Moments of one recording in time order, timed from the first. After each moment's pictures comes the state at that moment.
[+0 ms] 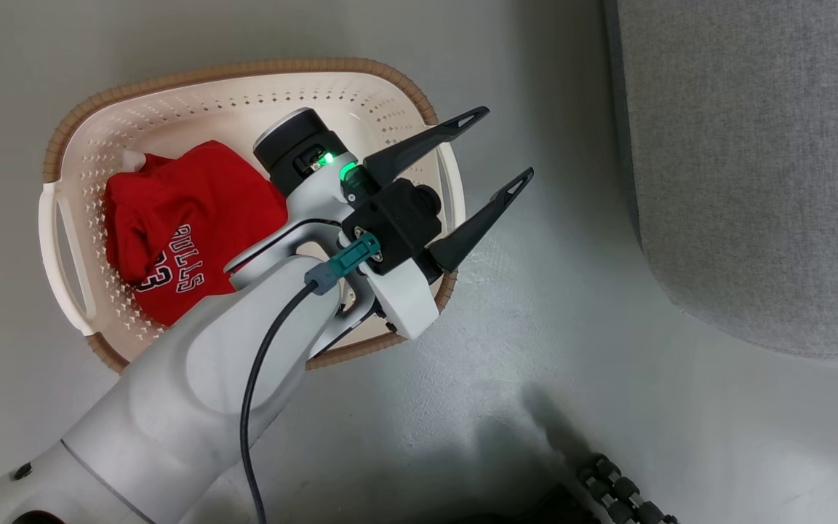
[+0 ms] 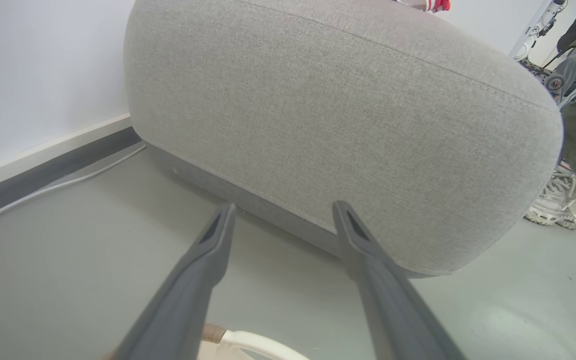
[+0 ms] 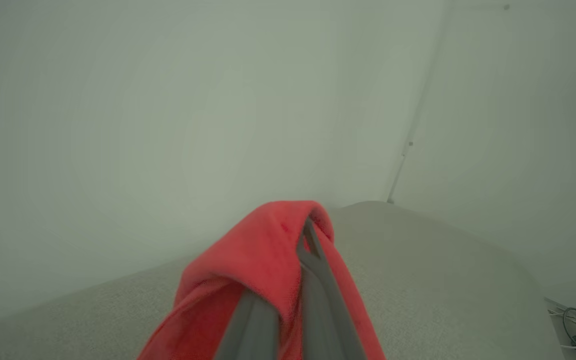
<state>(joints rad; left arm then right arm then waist) -0.90 0.20 -0.91 0.38 -0.31 -0.13 -0.26 -1.33 -0.39 -0.84 0.75 -0.20 0.13 -0.26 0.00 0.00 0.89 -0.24</state>
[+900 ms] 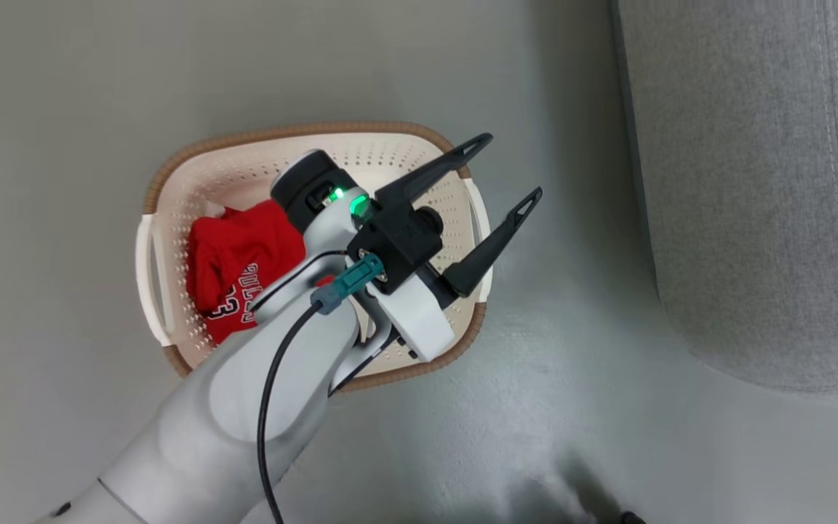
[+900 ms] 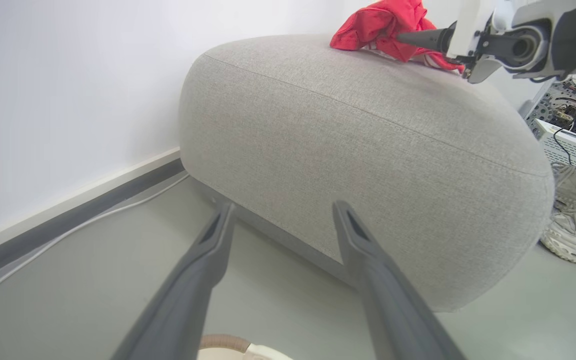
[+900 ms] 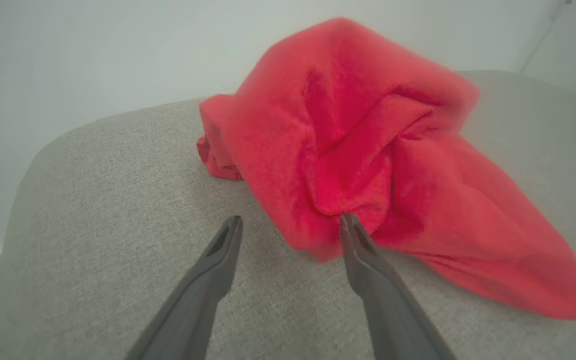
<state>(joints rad) -0.80 0.13 -0.82 0.39 -0.32 -0.13 -0.26 -0.94 -0.35 -0.38 0.89 0.21 0.13 -0.26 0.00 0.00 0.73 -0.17</state>
